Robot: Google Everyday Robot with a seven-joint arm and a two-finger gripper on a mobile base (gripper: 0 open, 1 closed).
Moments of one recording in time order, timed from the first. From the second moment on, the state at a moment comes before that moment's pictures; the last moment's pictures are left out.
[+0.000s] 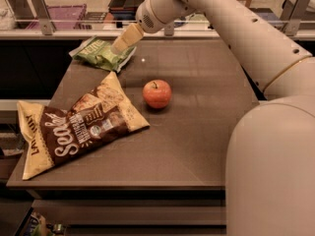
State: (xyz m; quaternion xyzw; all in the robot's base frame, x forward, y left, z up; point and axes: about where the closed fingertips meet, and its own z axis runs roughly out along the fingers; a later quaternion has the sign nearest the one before) arm 0.754 0.079 0.928 -0.50 0.75 0.19 0.39
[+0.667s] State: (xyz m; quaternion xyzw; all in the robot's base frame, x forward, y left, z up) arm 0.761 0.116 0.872 -0.50 0.76 0.22 0.36
